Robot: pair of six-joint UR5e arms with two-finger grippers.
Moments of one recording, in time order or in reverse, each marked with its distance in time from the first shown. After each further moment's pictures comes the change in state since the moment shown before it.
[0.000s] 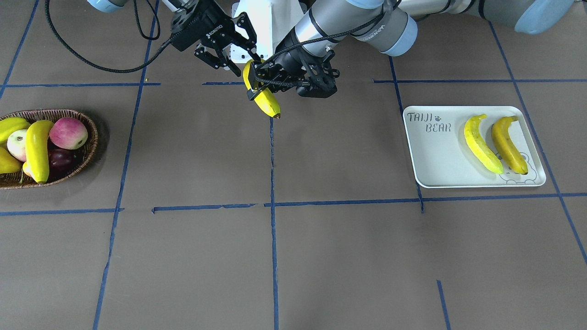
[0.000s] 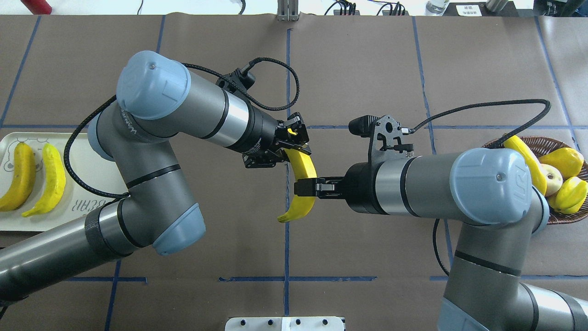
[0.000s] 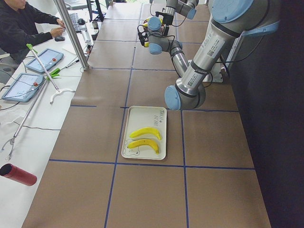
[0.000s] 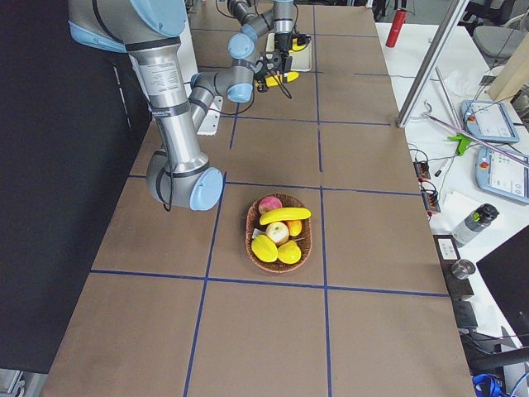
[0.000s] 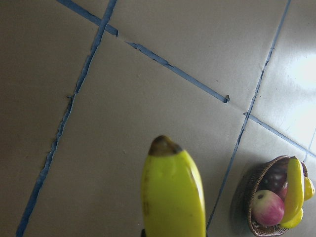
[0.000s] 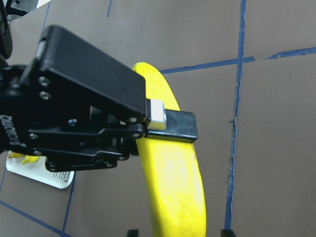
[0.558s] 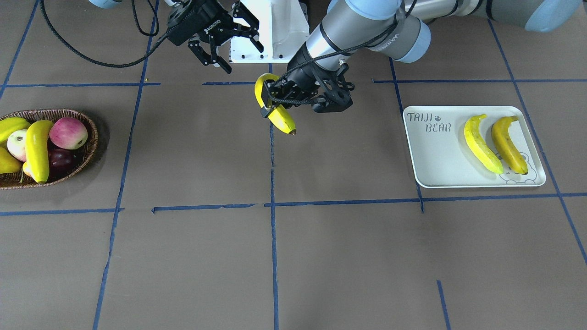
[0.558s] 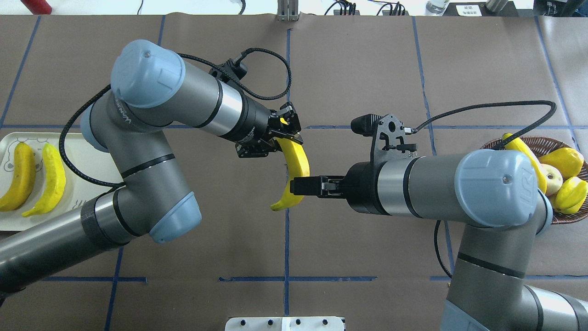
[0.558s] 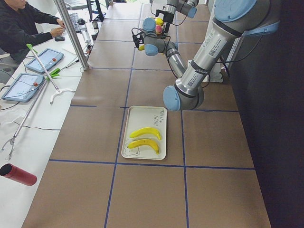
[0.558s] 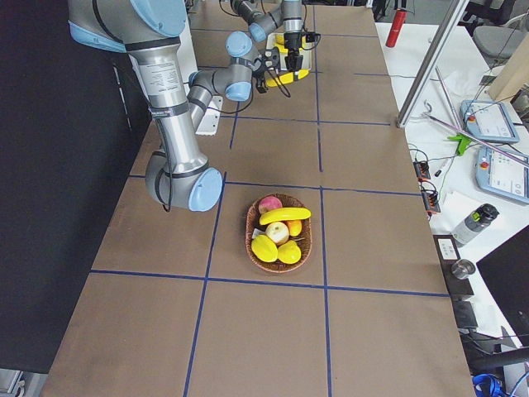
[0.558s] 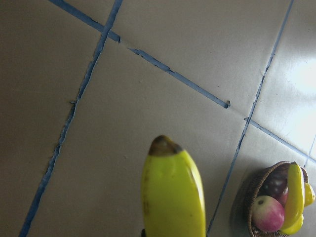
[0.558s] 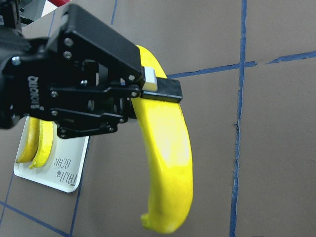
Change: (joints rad) left arm -0.076 0.015 0.047 0.064 -0.011 0.057; right arm 0.005 -0.016 0.038 0.000 -0.002 0.008
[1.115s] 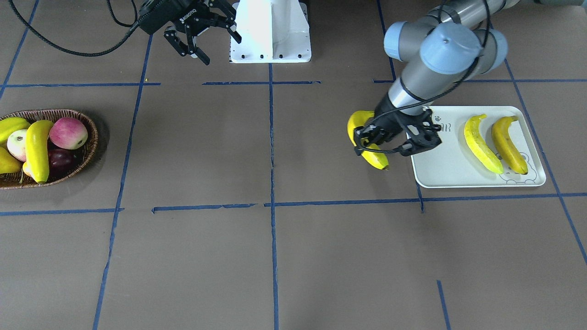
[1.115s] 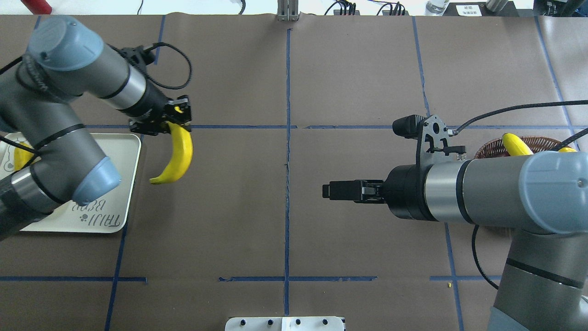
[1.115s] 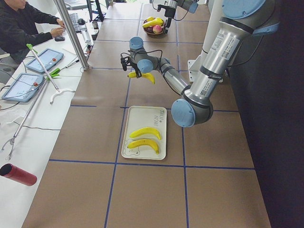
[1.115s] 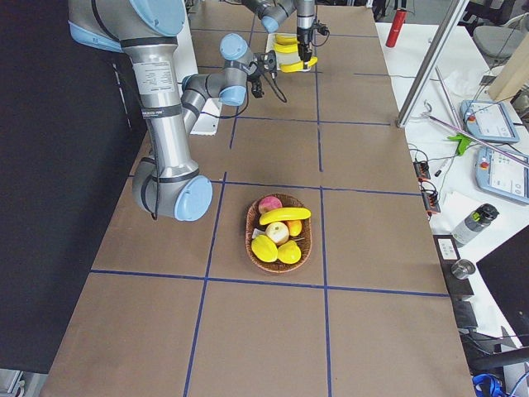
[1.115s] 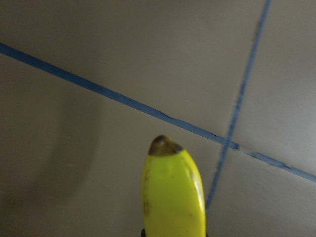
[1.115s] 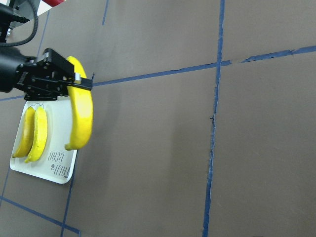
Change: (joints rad) left arm -0.169 0.286 -0.059 0.220 -0.077 0.433; right arm 0.030 -0.126 0.095 0.000 0.039 -0.001
